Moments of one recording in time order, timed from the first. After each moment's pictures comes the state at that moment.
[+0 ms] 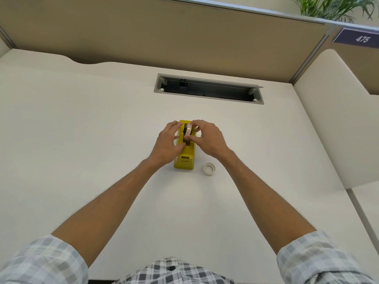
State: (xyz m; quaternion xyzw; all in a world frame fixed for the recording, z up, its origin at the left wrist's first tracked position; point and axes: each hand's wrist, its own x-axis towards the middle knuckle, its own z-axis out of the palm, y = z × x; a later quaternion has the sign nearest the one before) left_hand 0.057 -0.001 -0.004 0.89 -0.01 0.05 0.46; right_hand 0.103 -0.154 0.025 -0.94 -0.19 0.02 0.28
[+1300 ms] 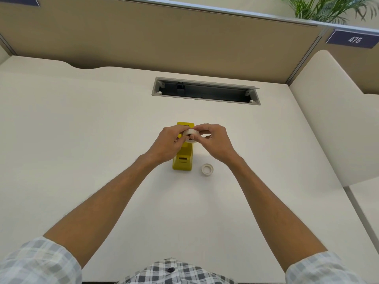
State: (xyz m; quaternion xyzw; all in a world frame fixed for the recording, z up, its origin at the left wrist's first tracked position) left_hand 0.056 -0.002 0.026 0.89 -0.13 0.04 0.44; right_hand 0.079 -0.177 0.047 -0.87 -0.17 0.02 0.47
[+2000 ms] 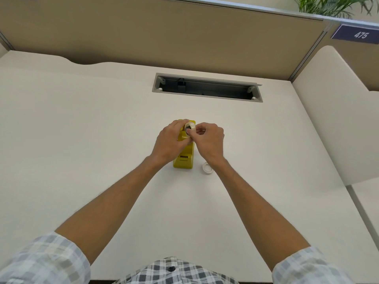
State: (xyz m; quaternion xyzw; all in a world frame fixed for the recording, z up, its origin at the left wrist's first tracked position) left_hand 0.055 -0.011 0.014 0.90 -0.05 0.11 0.41; right_hand 0.077 -0.143 0.028 -0.88 -0.03 -0.07 0.47
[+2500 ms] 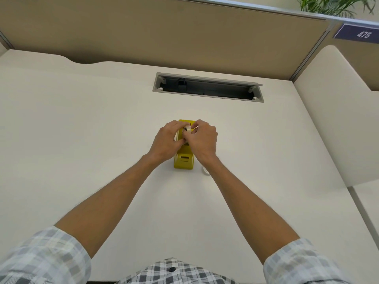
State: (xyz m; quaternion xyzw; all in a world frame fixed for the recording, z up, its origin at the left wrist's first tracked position) left_hand 0.065 0.003 0.003 0.90 -0.08 0.09 0.41; right_hand 0.080 -0.120 0.029 -0.91 0.02 -0.05 0.41
